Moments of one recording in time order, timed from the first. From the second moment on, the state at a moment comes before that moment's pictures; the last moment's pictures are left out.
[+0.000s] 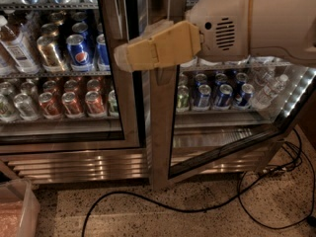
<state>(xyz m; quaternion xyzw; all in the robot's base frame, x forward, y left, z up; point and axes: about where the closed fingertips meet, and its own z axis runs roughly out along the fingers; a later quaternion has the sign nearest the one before) 0.445 0.015 1.064 -0.39 0.70 0.37 0.47</state>
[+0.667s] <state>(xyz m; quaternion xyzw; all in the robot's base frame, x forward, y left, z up) 0.445 0.015 1.062 -0.39 0.70 0.36 0.48</state>
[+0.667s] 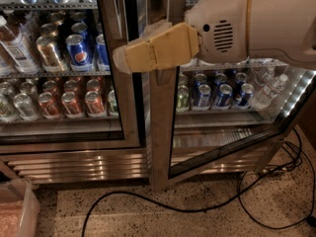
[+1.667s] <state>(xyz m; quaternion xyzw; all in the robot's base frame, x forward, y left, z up) 0.447 0.013 1.061 -0.39 0.70 0.34 0.49</state>
